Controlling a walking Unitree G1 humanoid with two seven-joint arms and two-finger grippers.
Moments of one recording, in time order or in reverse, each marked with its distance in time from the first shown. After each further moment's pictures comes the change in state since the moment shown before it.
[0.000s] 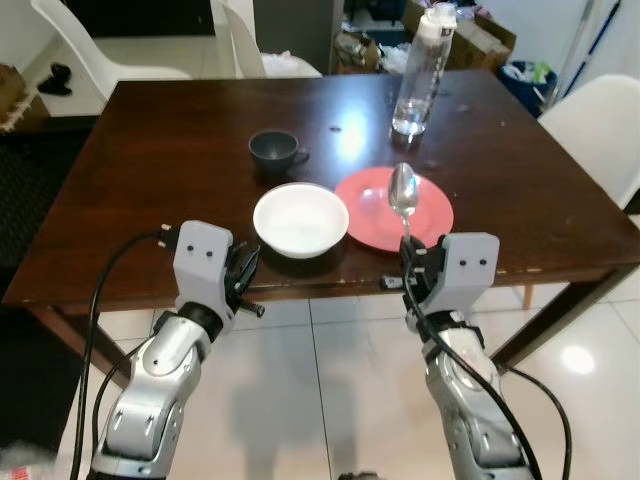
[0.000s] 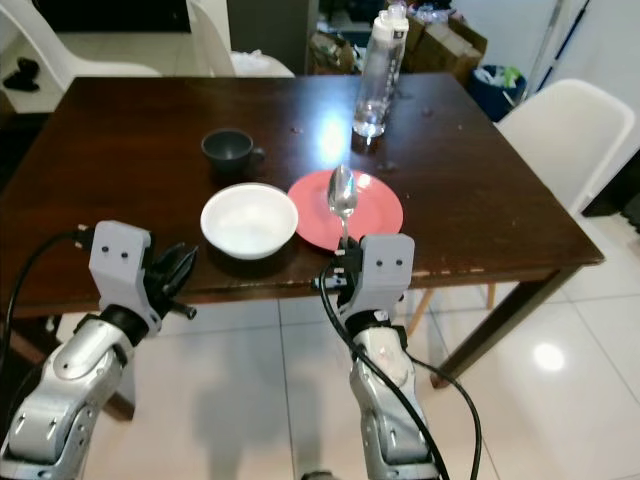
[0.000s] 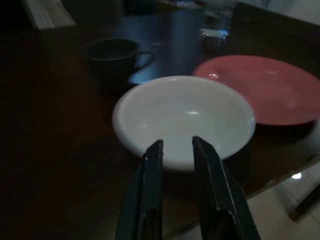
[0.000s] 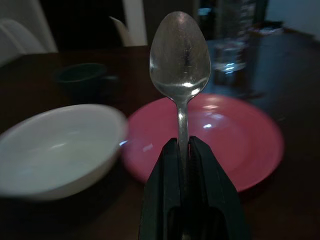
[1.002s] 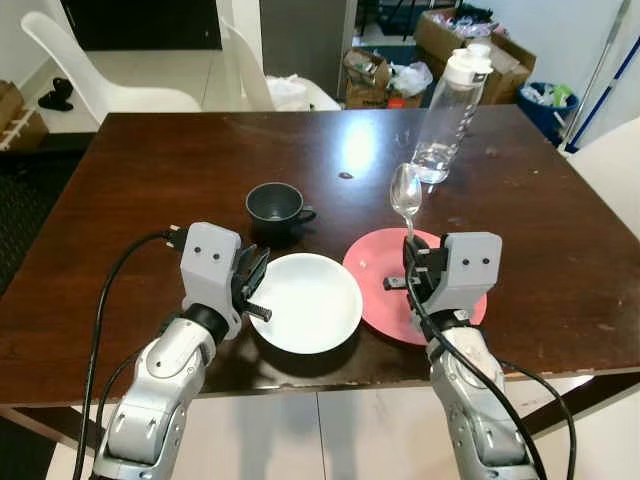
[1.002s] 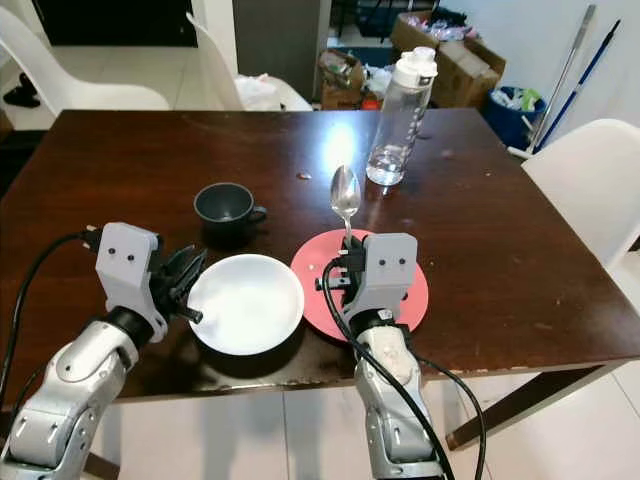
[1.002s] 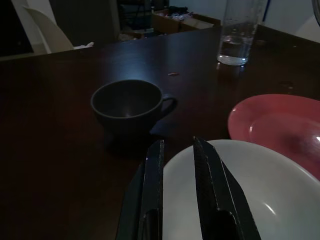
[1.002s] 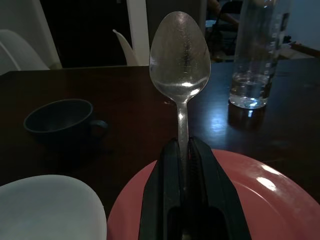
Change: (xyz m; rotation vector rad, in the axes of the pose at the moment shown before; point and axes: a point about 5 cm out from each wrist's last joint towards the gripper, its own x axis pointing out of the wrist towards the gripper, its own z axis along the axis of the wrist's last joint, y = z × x) left arm -0.004 -0.002 0.002 0.000 0.002 -0.028; right arm 0.001 -0.002 0.002 -0.005 -0.007 0.007
